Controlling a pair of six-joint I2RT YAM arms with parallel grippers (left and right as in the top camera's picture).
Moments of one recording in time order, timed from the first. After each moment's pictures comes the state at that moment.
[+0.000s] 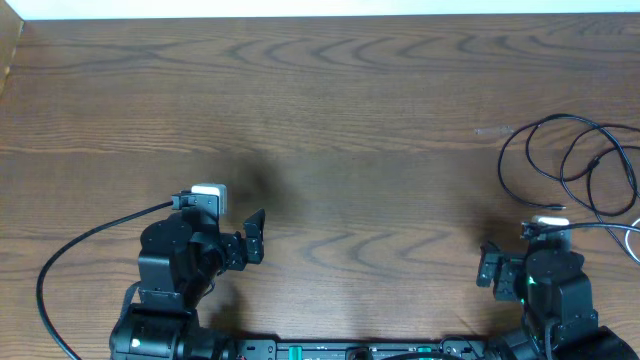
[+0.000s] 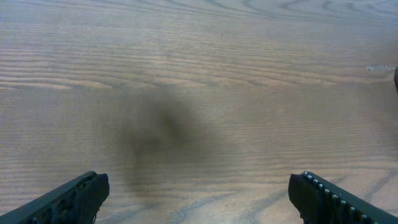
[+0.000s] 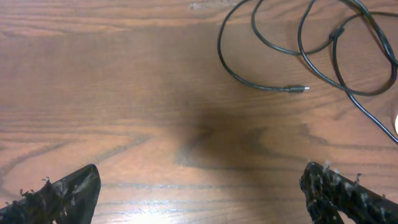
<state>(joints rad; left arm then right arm) -0.13 0.53 0.63 -0.71 0.15 -0.13 0.34 0.40 0.64 -1.04 0.31 0.31</state>
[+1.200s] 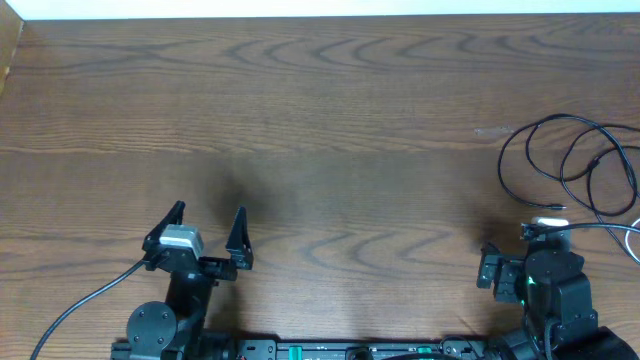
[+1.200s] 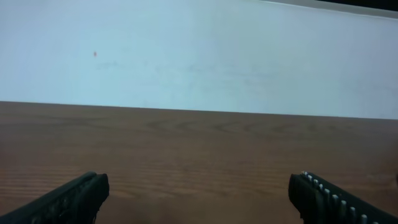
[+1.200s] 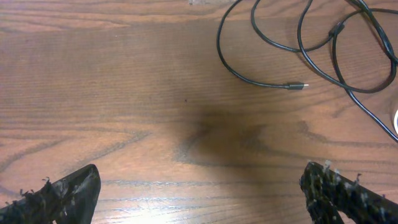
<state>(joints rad) -0.11 0.01 0.35 -0.37 0.05 -0.13 0.34 0.40 0.64 -1.05 0.31 0.31</state>
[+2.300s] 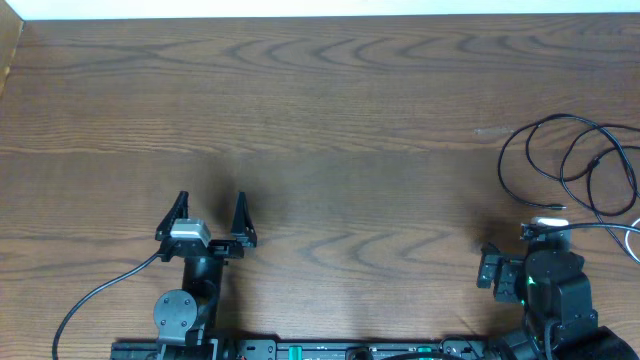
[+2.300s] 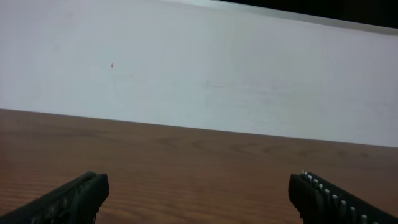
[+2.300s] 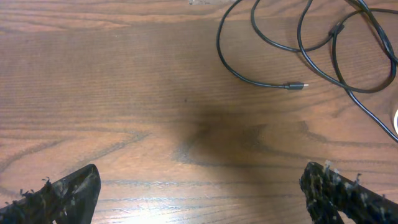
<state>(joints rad) -0.10 0.01 0.01 0.11 -0.02 -0.15 0.34 0.40 0.64 -1.05 0.31 0.31</state>
